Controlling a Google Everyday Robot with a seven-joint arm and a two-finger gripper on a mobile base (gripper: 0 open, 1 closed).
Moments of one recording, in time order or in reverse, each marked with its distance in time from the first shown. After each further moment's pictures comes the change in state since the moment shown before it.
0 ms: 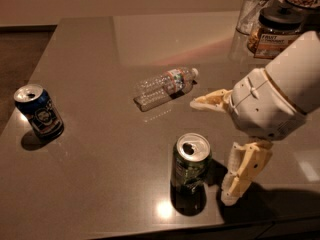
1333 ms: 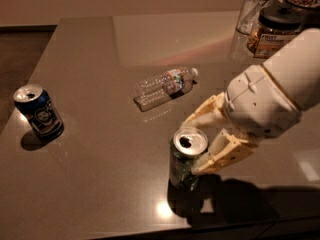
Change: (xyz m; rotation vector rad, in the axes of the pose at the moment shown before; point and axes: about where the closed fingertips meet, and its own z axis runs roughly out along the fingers) arm -0.023 0.003 0.002 -0.031 -0.118 0.011
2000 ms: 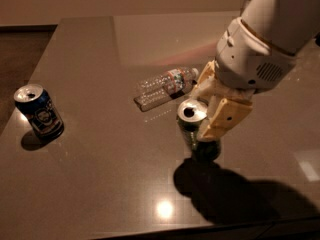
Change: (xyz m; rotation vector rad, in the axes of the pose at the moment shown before) arm -0.008 -0.037 -0.035 0.031 0.306 0.097
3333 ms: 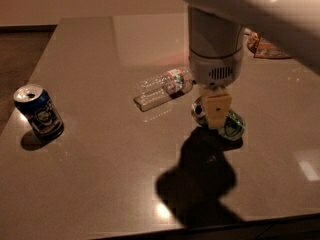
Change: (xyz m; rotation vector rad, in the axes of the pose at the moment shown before) arm 0.059 -0.069 0.033 0.050 0.544 0.018
